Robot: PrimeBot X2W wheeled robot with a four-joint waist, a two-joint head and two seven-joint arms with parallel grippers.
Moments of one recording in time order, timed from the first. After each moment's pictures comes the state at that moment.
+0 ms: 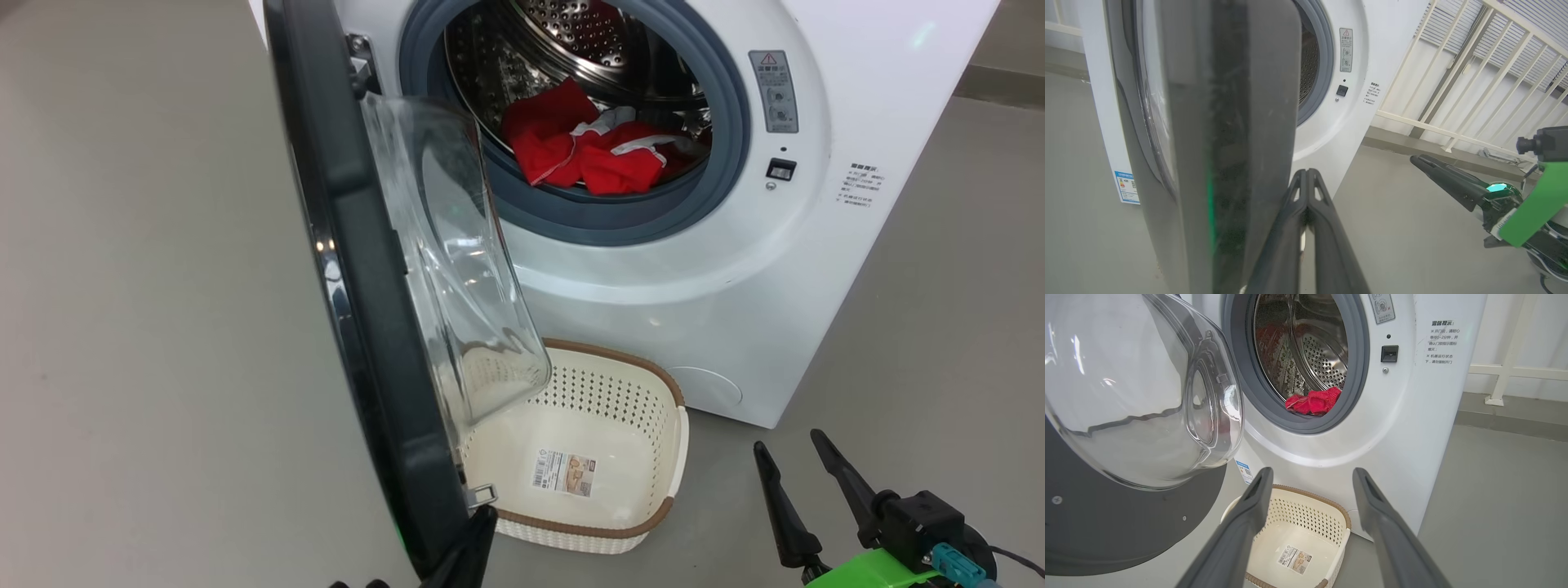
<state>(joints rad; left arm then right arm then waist) 0.04 0.05 -0.38 0.12 -0.36 -0.13 -0.26 0.04 -0.05 0.05 0.26 0.25 0.12 -0.25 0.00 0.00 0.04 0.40</state>
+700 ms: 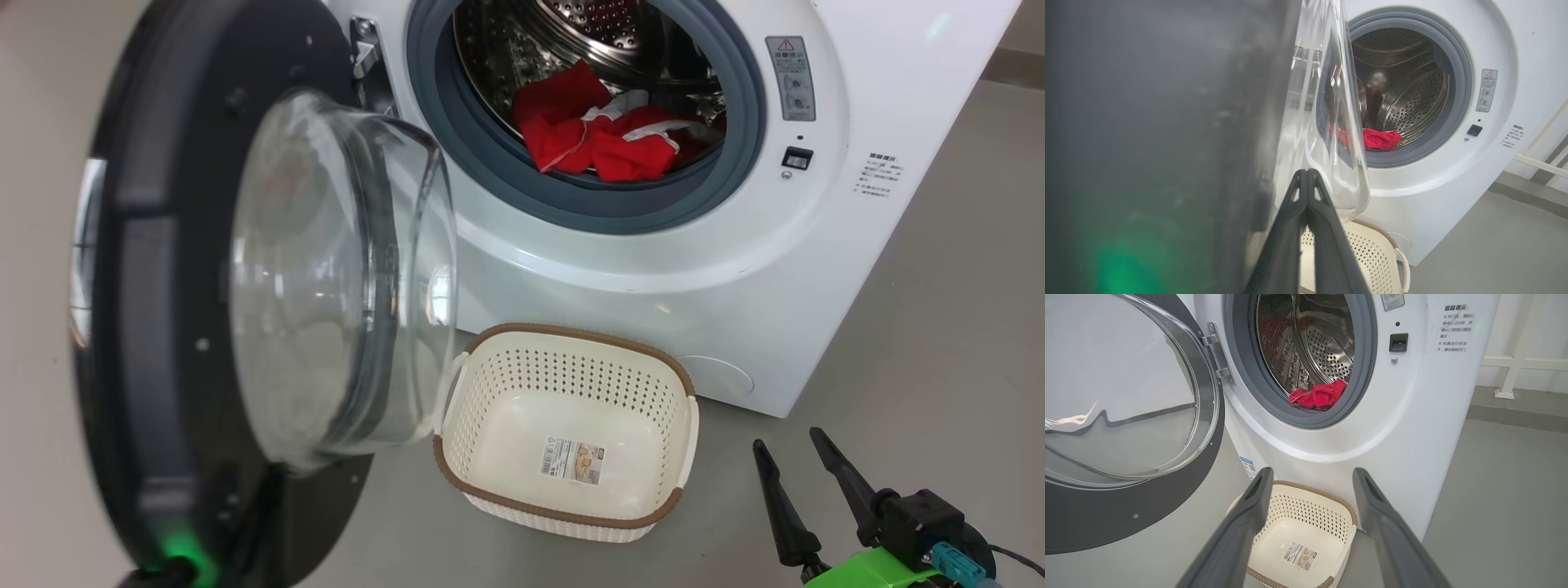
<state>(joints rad) 0.05 0.04 -0.05 0.13 -0.36 -0.09 -0.26 0.04 -0.05 0.05 0.25 0.25 0.12 -0.25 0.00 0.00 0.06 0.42</state>
